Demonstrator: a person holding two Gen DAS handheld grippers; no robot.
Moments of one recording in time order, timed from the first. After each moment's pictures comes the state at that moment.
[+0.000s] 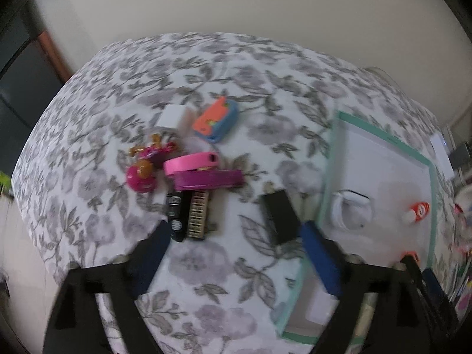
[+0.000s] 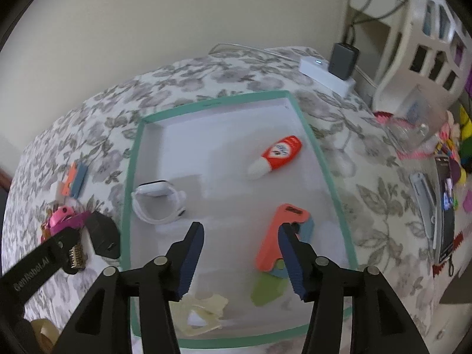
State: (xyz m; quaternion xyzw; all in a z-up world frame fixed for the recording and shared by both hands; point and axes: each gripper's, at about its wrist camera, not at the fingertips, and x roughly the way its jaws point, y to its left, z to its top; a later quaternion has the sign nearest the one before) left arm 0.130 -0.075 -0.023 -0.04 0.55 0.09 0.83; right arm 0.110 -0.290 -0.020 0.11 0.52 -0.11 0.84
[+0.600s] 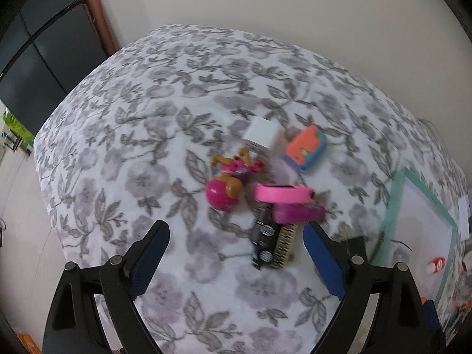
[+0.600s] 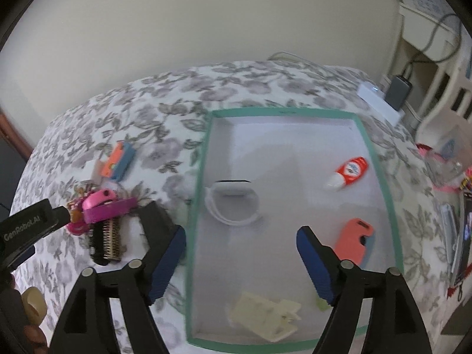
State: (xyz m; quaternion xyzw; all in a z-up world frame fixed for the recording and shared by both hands) left arm 0.134 0.019 -0.016 -0.10 0.54 0.19 0.82; right arm 0.126 -0.218 -0.015 0.07 0.50 -0.04 0.86
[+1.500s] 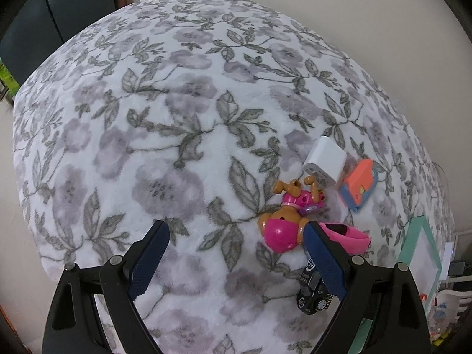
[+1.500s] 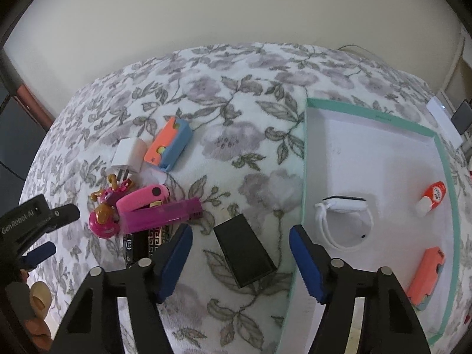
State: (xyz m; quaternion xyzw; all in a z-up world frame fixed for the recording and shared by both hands) left arm 0.151 0.114 -0.061 -0.22 0.56 0.17 0.78; right arm 0.172 -0.143 -0.053 0.05 0.54 0.04 0.84
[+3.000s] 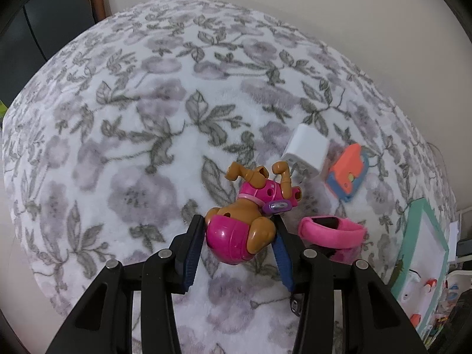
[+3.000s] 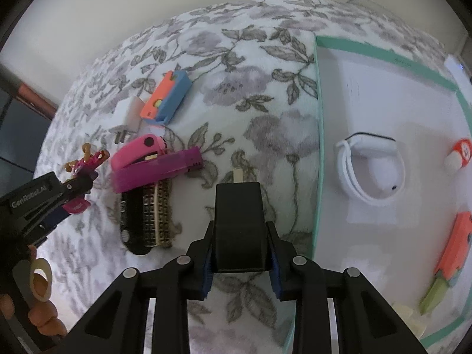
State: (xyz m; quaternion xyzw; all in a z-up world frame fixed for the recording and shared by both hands) left arm 0.158 0.094 -0.065 -0.18 0.55 0.14 0.80; right arm 0.162 -0.155 -0.076 0.11 0.60 0.08 0.79
